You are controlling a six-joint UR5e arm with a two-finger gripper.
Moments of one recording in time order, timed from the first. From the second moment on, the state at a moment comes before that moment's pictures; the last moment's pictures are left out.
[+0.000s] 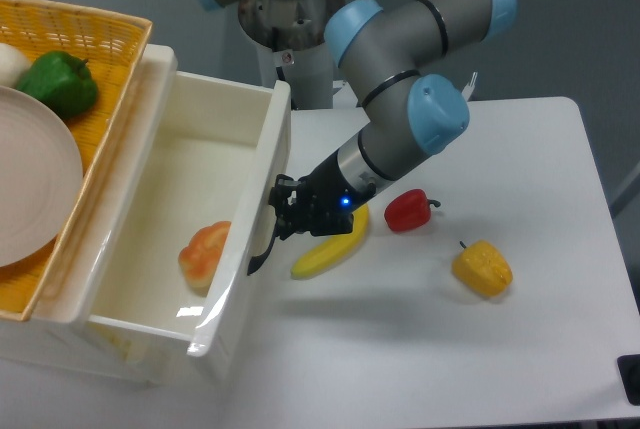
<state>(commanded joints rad) 2.50 -1.88 -1.57 -1.49 0.92 0.74</state>
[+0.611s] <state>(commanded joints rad) 2.42 -1.88 -1.57 -1.48 0.92 0.67</state>
